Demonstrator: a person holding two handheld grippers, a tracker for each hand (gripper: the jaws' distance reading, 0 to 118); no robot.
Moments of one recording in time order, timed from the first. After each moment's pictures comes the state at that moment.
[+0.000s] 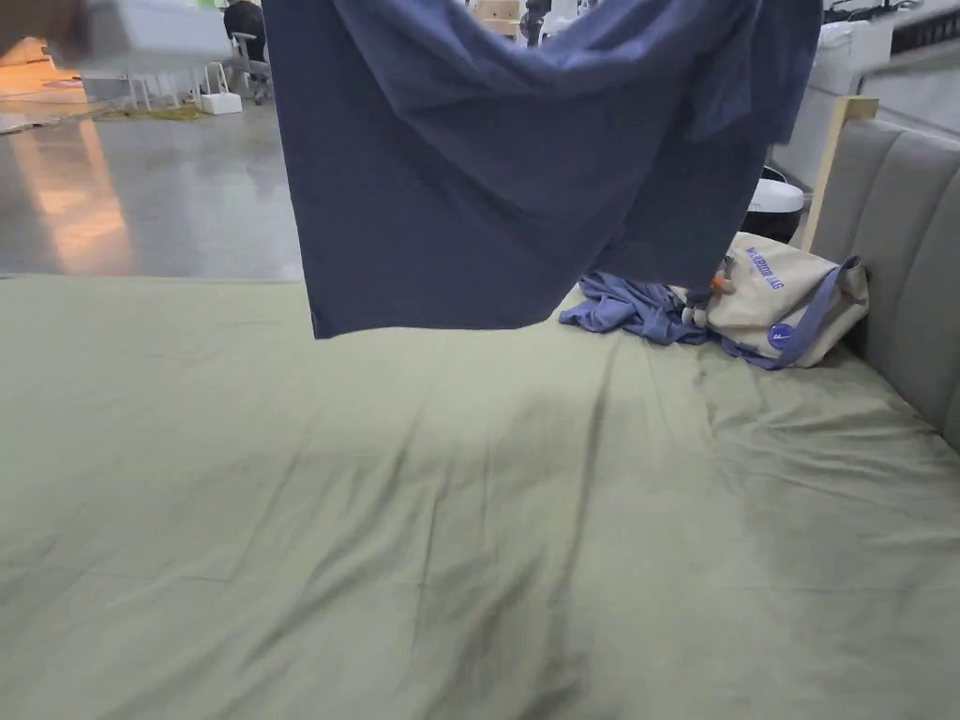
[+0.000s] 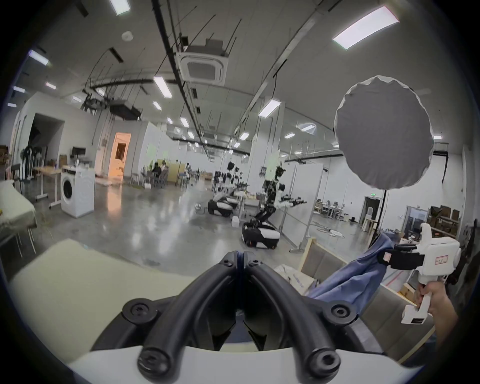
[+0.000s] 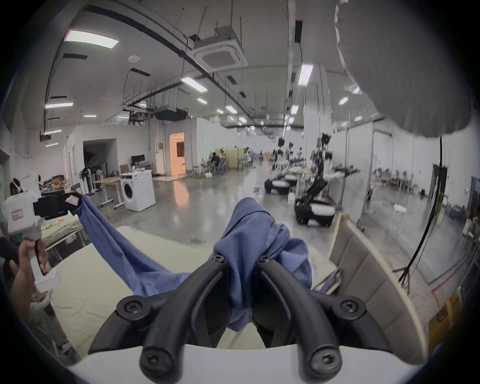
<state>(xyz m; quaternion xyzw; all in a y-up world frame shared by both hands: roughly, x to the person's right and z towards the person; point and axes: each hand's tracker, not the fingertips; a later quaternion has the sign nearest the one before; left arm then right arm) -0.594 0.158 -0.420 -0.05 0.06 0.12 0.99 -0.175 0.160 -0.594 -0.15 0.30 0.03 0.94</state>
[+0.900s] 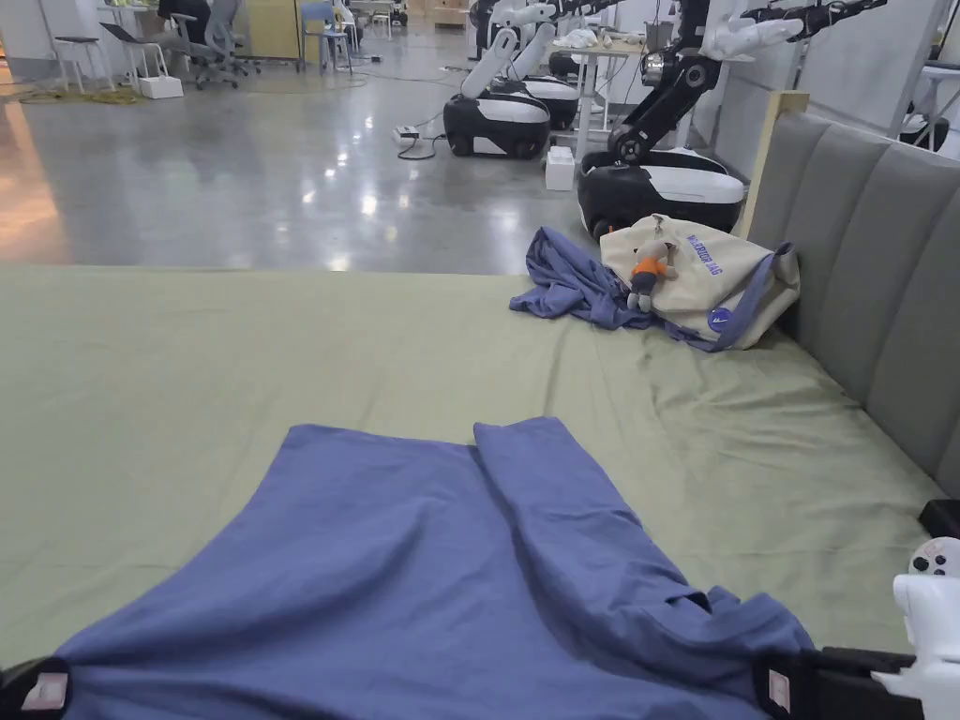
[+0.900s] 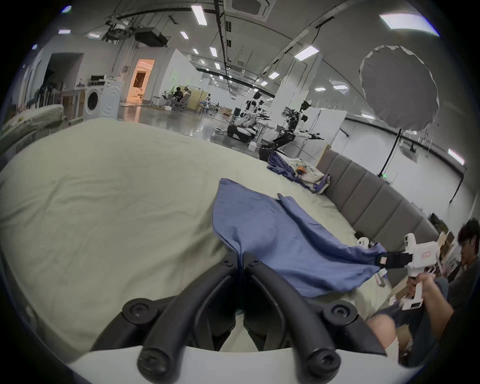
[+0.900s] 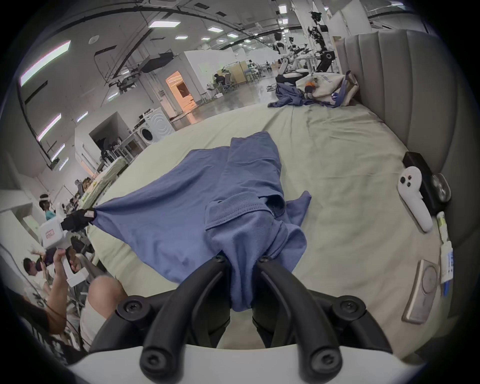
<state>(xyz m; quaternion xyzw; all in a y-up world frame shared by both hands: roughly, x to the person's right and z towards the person) -0.510 -0.204 -0.096 -0.23 0.09 0.19 0.95 -0.006 -0.211 -0.359 -0.41 0.34 -0.02 0.85</state>
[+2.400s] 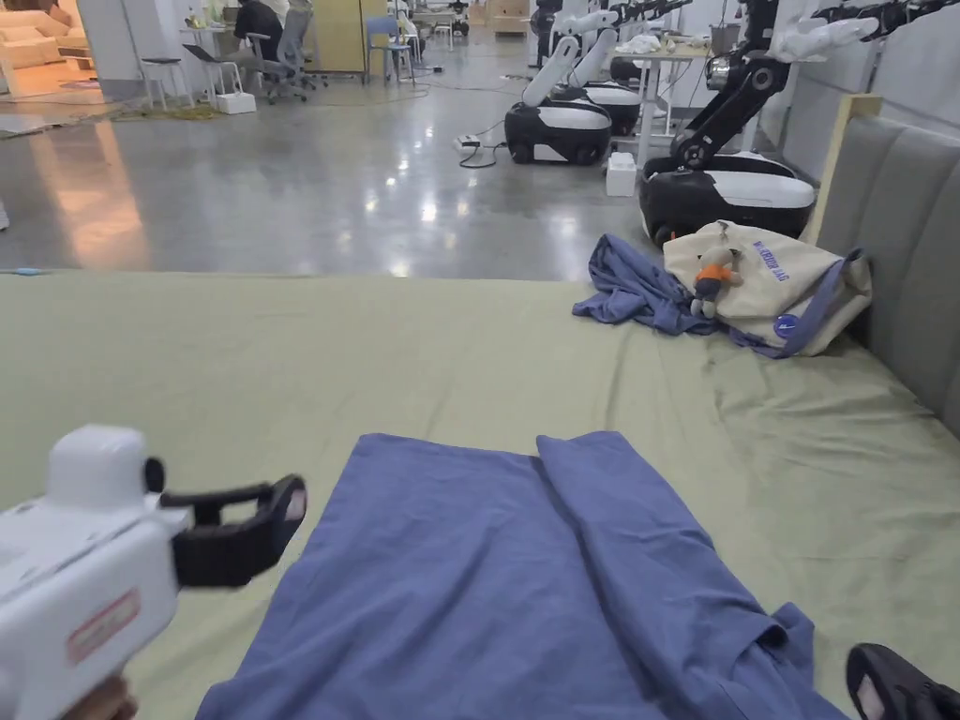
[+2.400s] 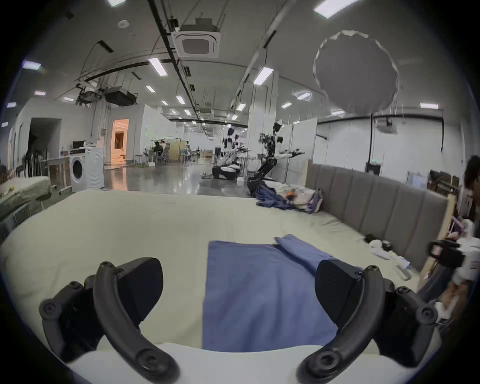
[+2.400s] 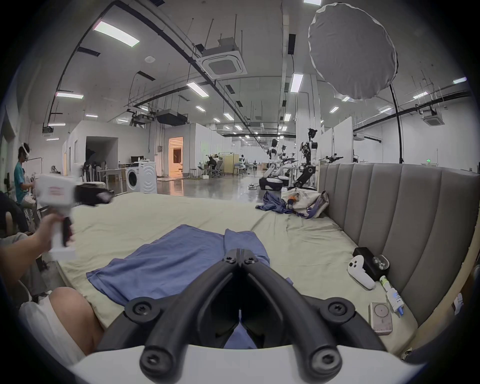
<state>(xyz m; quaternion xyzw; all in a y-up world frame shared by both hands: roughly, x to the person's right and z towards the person) -0.531 -0.178 -0.216 -0.14 0.07 0.04 0.99 -0.042 -0.195 -0.213 -0.08 0.26 0.04 0.96</state>
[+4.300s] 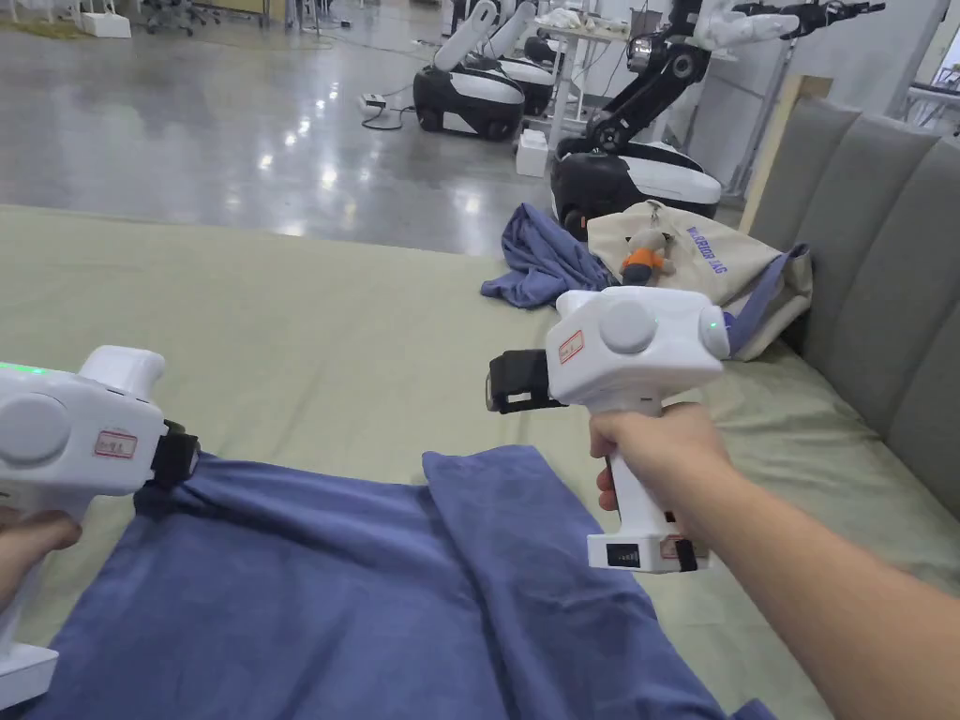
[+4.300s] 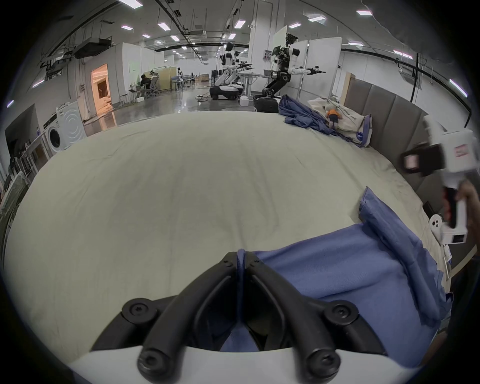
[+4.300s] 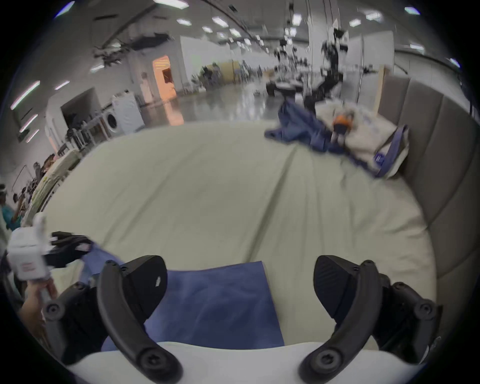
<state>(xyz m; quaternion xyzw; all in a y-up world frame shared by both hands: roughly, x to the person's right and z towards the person) -0.615 -0.289 -0.492 -0.38 0.05 0.06 0.92 -0.285 -0.253 -0.720 -0.43 0.25 0.08 0.87</state>
